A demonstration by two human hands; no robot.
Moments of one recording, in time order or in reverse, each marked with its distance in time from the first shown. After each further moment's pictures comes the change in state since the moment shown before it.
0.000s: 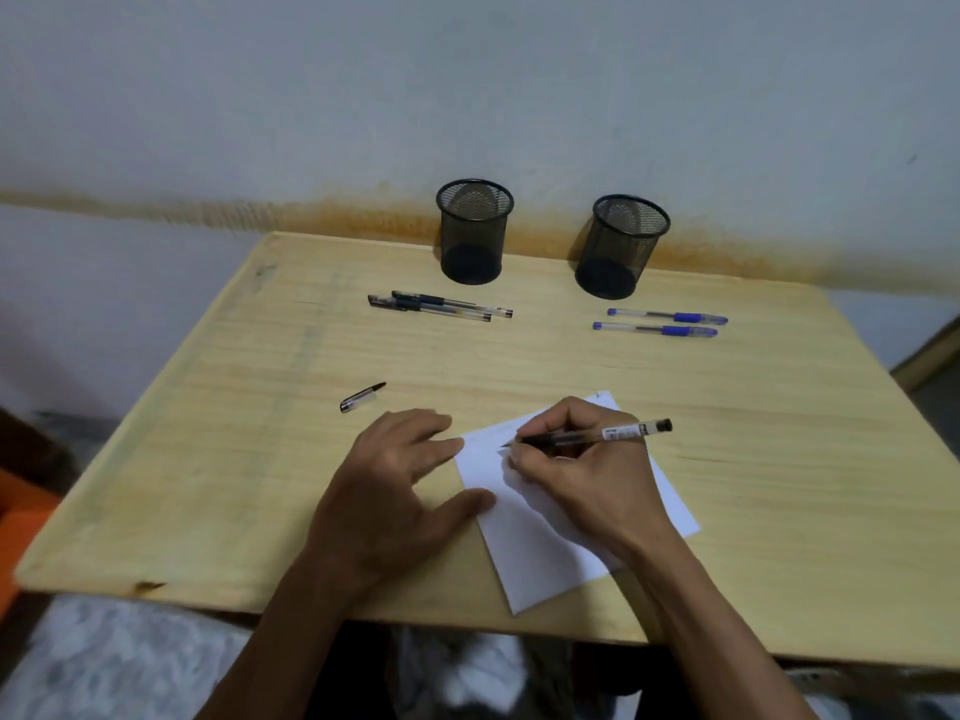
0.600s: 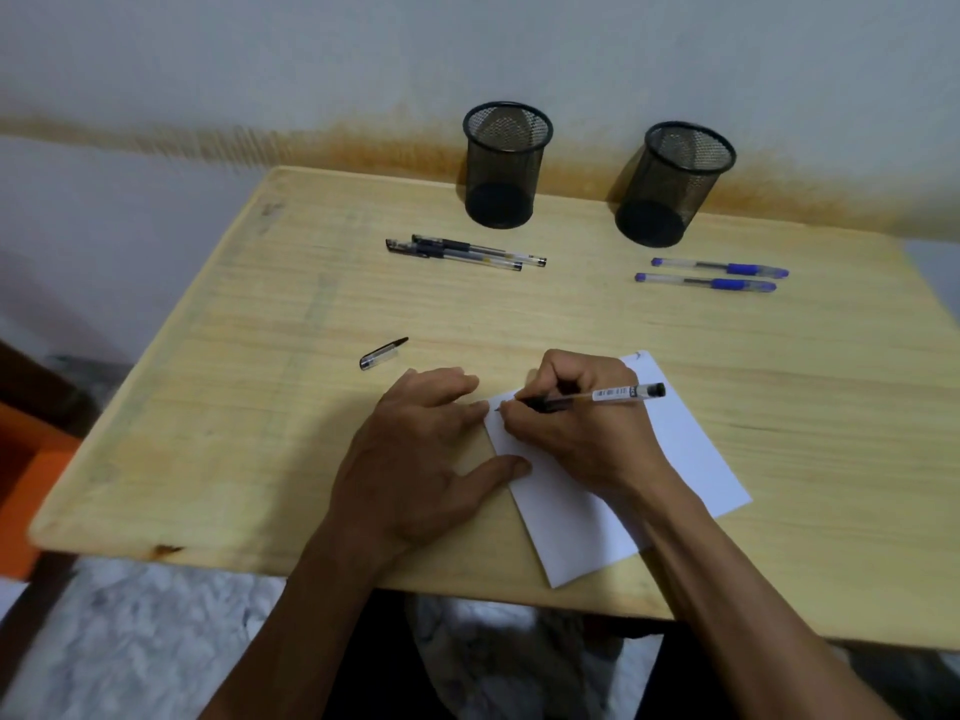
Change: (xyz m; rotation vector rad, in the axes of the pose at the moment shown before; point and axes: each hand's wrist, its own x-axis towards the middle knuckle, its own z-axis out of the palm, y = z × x) left_hand 0.004 0.003 -0.005 -0.007 -0.113 -0.096; right_hand 0.027 0.018 0.029 -0.142 -0.113 -0.083
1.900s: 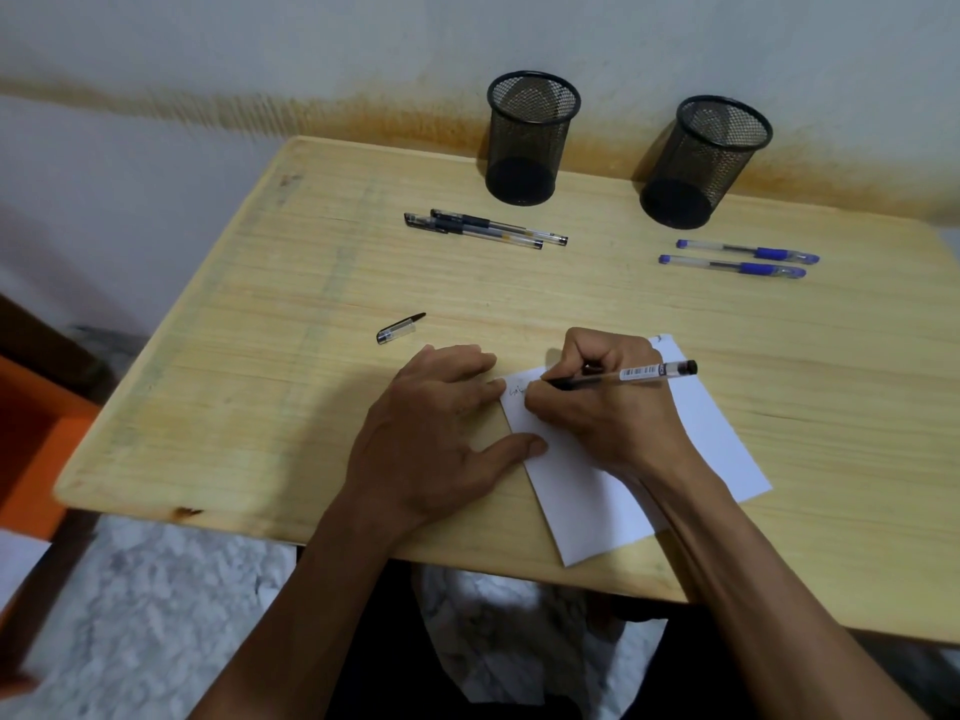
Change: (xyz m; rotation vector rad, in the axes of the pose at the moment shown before) left_hand -0.001 0.003 -0.001 -0.036 -0.011 -0.062; right_hand 0.000 0.001 -0.001 0.073 -0.016 0.020
